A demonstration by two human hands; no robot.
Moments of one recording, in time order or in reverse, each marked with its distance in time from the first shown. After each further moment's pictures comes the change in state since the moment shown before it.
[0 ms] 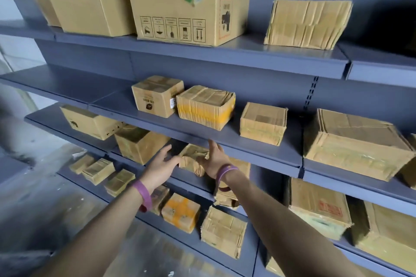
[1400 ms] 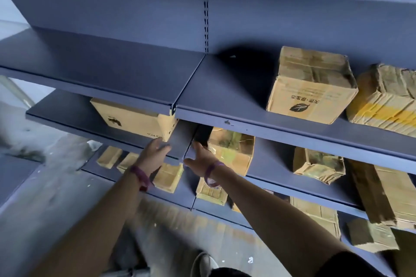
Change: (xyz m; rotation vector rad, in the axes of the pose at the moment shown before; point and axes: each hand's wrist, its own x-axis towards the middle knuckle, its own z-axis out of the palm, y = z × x) left_hand 0.391 -0.234 -0.389 0.143 -0.114 -0.170; right_hand 0.328 -0.293 0.378 0.068 -0.226 0.180
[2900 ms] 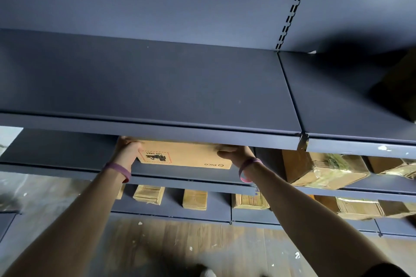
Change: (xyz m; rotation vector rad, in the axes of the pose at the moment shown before) left_hand 0.323 -0.114 -0.234 -0.259 -0.013 -0.153; right_hand 0.233 -0.097 0.101 0.622 0.361 0.340
